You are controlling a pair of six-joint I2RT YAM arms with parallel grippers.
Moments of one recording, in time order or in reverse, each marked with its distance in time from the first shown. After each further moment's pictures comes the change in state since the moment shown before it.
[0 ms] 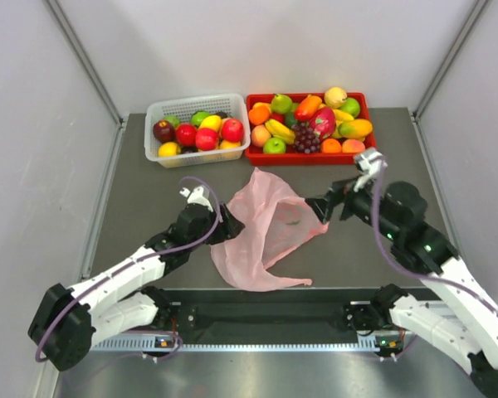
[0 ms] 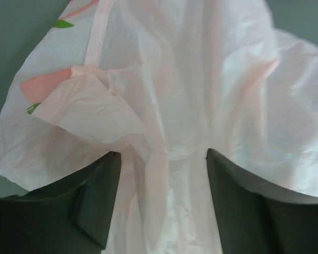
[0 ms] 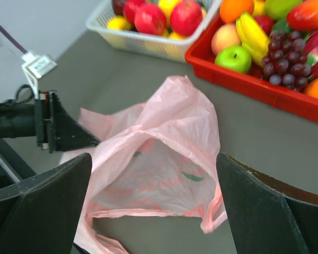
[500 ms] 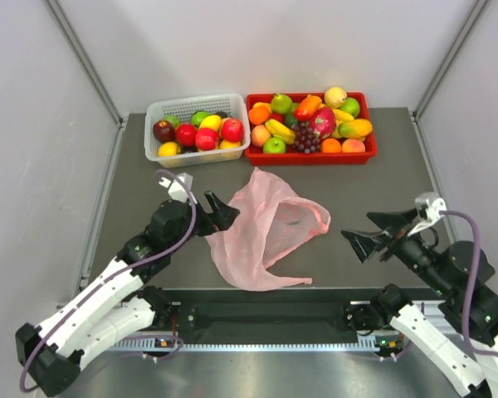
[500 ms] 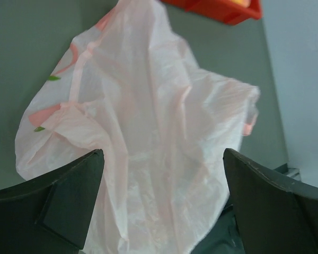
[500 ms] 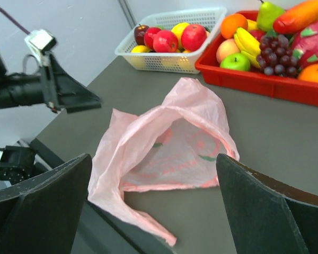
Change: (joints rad) left arm 0.001 -0.226 0.147 -0.212 -0.042 0.053; right arm 0.002 -0.522 -0.047 -0.283 0.017 0.122
